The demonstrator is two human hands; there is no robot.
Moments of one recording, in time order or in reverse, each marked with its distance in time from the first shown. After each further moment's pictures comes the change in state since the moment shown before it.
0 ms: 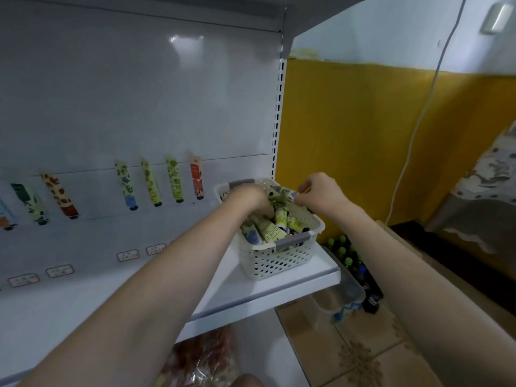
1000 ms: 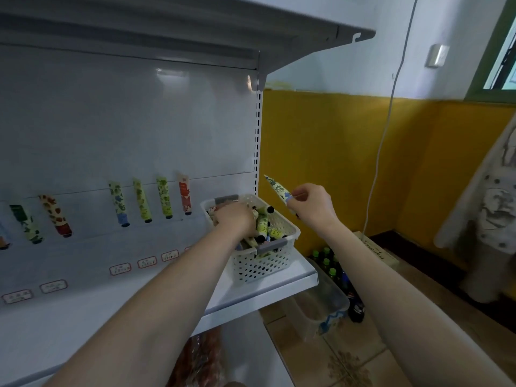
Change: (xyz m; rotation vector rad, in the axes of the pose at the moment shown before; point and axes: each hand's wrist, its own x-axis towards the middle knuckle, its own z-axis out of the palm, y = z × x) left_hand -0.014 0.004 0.025 0.106 0.220 -0.041; right_hand -0.048 0.000 -0.021 0.263 0.252 0.017
